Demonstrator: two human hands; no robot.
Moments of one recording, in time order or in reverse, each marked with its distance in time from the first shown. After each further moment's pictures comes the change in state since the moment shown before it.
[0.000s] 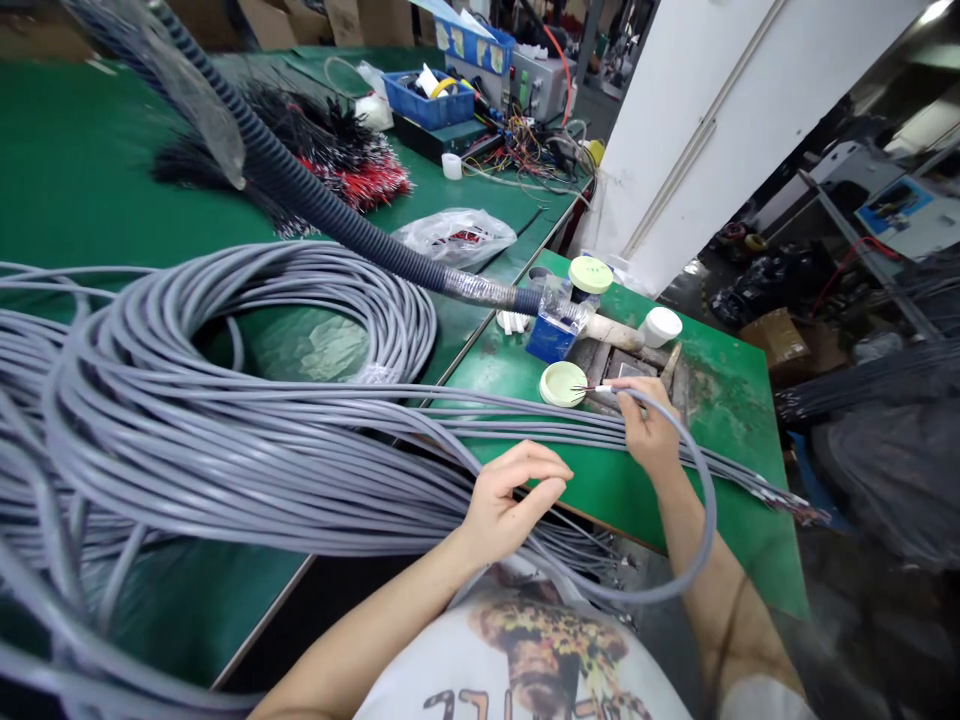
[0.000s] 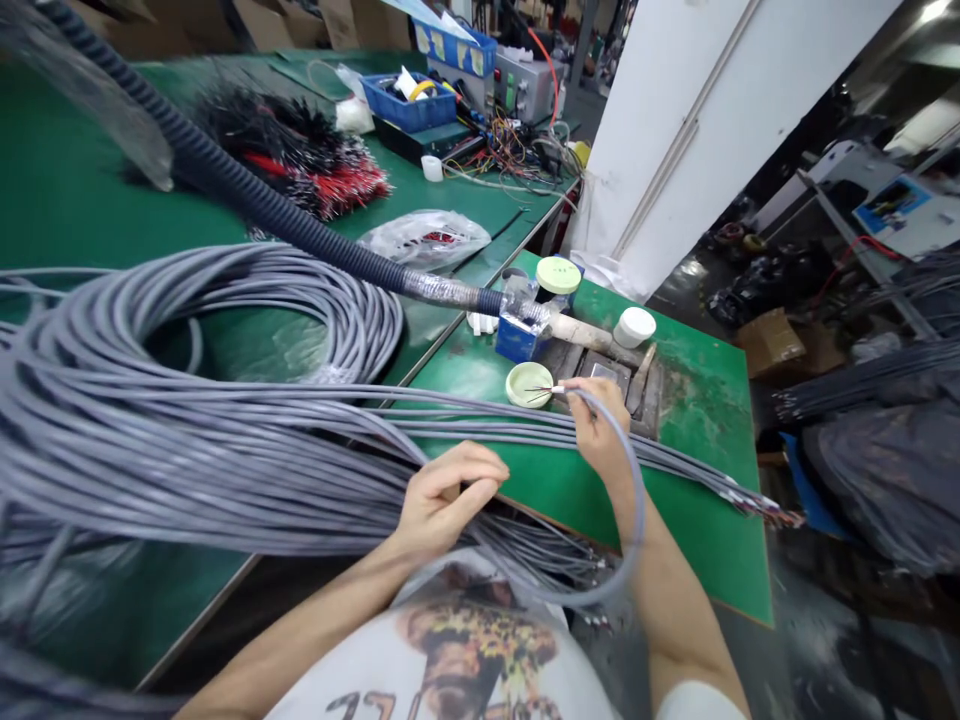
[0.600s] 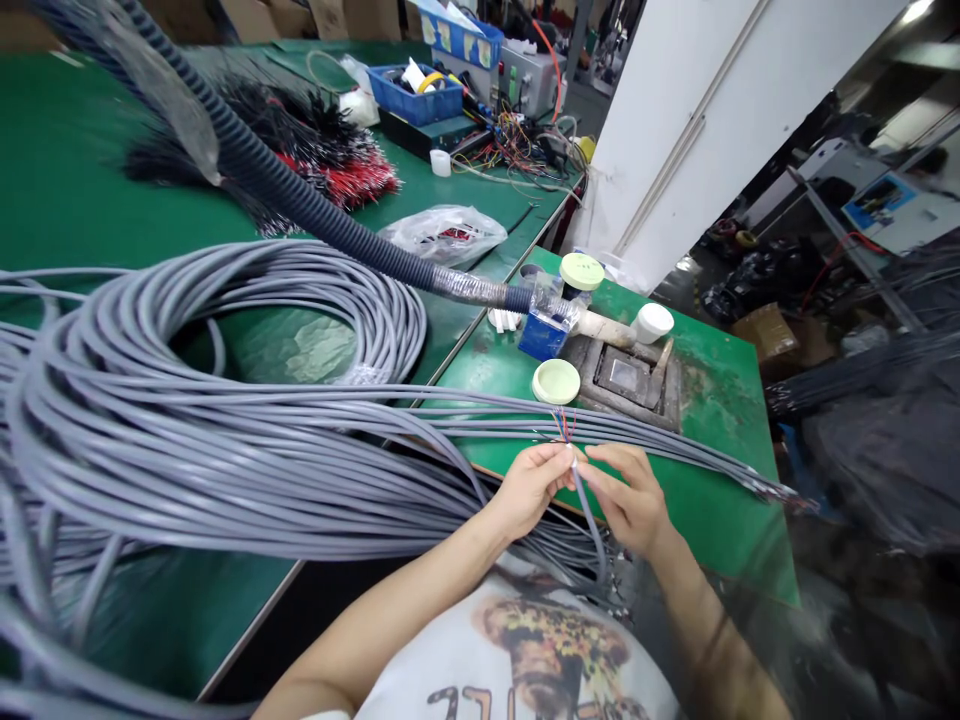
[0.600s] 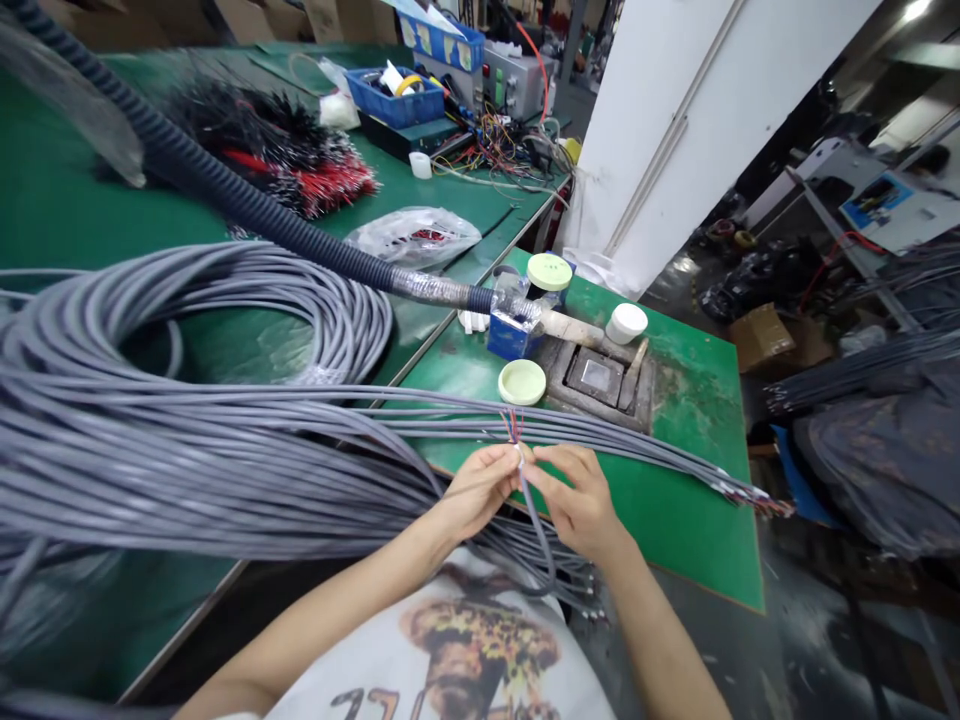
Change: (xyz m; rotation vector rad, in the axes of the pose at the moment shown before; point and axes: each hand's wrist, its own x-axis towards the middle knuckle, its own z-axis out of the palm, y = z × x) left_hand 0.006 -0.042 0.042 -0.854 0.015 -0.716; right_hand -0.077 -0.022 -0.017 0.026 -0.268 -0.248
